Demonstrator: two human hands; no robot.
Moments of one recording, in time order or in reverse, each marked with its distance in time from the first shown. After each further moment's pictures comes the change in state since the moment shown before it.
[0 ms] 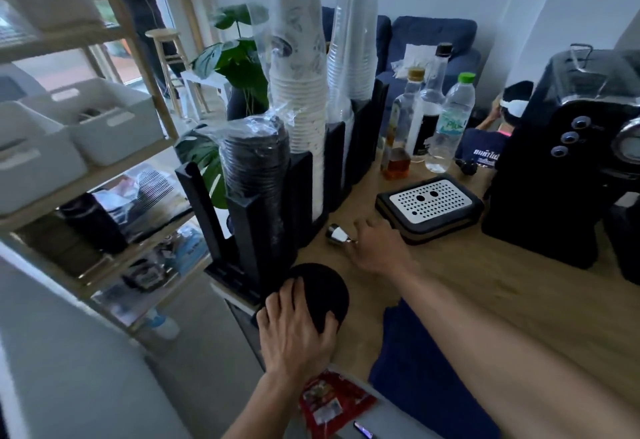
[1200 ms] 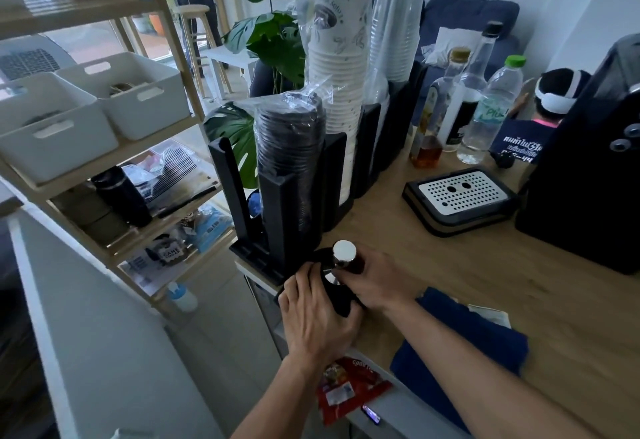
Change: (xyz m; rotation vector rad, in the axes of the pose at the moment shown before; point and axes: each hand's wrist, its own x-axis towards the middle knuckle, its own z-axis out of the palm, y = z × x) left_hand -0.003 -0.005 0.009 -0.187 0.168 -0.048; right_hand -0.049 -0.044 0.041 0.890 -0.063 0.001
